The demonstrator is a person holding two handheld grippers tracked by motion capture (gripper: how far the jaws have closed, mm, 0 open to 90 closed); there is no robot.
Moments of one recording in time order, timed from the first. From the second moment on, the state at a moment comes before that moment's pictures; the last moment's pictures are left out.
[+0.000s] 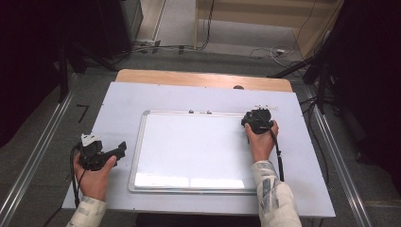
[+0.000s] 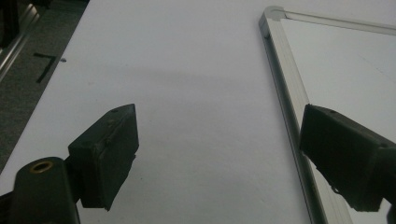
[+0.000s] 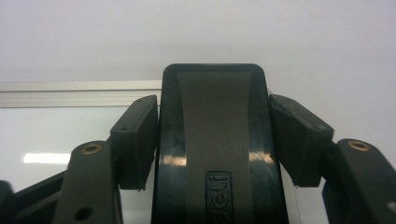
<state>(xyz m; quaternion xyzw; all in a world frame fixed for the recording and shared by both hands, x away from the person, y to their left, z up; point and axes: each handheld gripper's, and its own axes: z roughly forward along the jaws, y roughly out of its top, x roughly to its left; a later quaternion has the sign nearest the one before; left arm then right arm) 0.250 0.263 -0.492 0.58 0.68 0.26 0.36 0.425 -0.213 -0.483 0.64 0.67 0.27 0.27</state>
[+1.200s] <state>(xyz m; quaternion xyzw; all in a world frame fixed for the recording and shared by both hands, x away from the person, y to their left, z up) 0.250 0.262 -0.492 0.58 0.68 0.26 0.36 0.384 -0.229 -0.450 0.58 0.70 0.34 0.25</state>
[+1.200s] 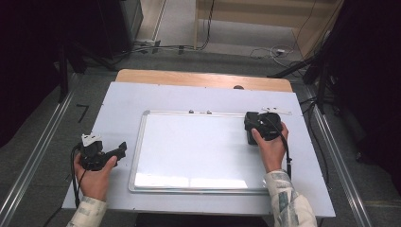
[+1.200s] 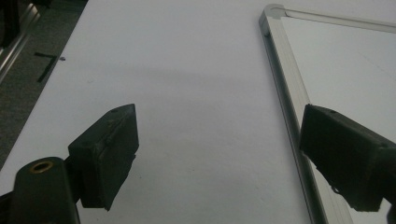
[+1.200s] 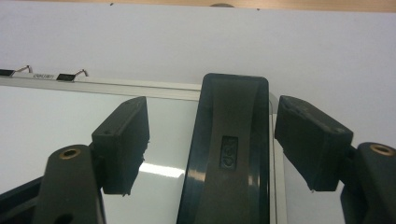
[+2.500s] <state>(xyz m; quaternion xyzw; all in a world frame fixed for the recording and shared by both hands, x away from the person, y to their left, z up) 0.250 0.260 -0.493 0.59 0.68 0.26 0.35 0.329 -0.278 -0.447 0.56 0.70 0.37 0.24</state>
